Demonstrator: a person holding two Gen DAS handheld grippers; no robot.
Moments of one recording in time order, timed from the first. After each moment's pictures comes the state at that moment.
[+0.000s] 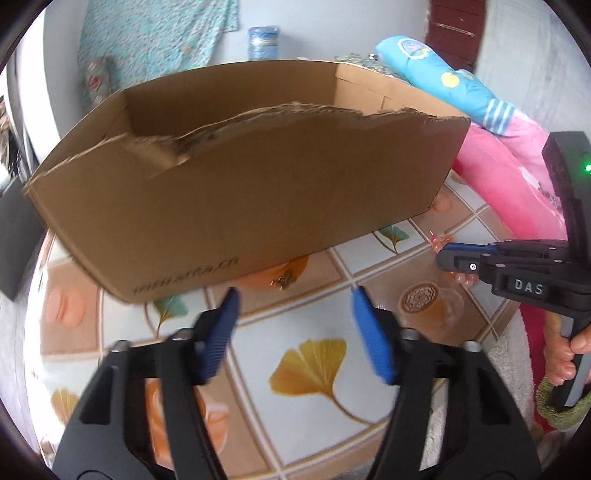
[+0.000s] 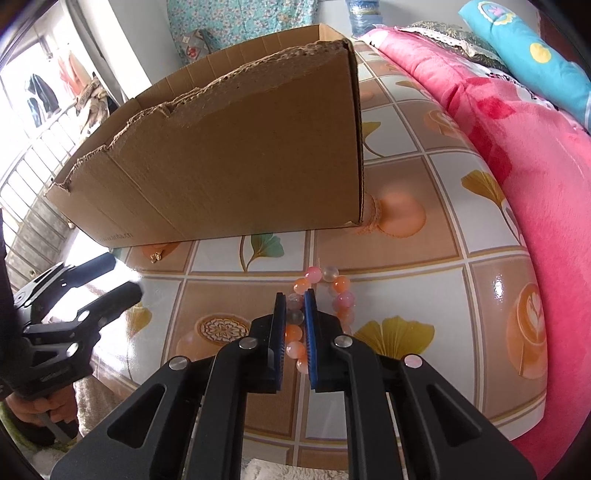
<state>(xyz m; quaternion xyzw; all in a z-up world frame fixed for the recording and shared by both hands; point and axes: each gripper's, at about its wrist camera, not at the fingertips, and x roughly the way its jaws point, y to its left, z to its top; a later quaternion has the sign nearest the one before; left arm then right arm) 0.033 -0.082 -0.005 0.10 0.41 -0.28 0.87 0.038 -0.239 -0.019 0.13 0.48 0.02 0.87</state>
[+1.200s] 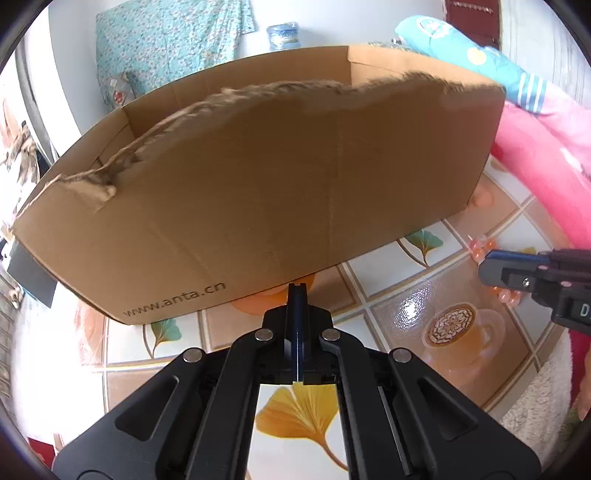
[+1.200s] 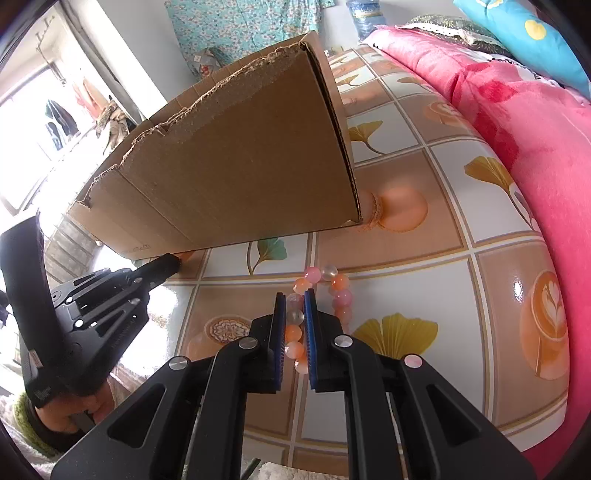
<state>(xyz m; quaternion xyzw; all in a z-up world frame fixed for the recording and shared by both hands) 0.045 -0.105 -0.014 0.15 0.40 -0.19 0.88 0.029 -0.263 -0.028 0.18 0.45 0.06 0.87</state>
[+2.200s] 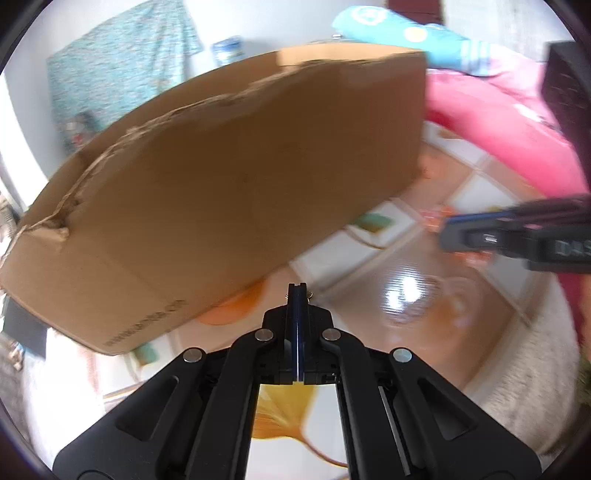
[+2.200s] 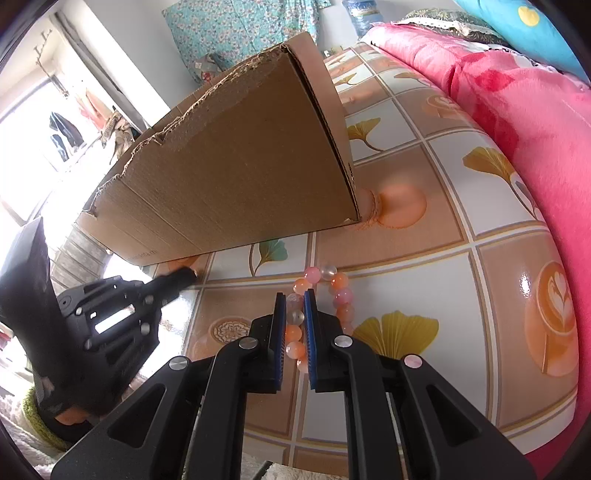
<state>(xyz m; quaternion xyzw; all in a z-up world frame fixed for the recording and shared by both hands) 0.031 -0.119 -0.019 0.21 0.37 -0.29 0.86 0.028 -0.267 -0.030 0.20 0.44 0.07 0.87</state>
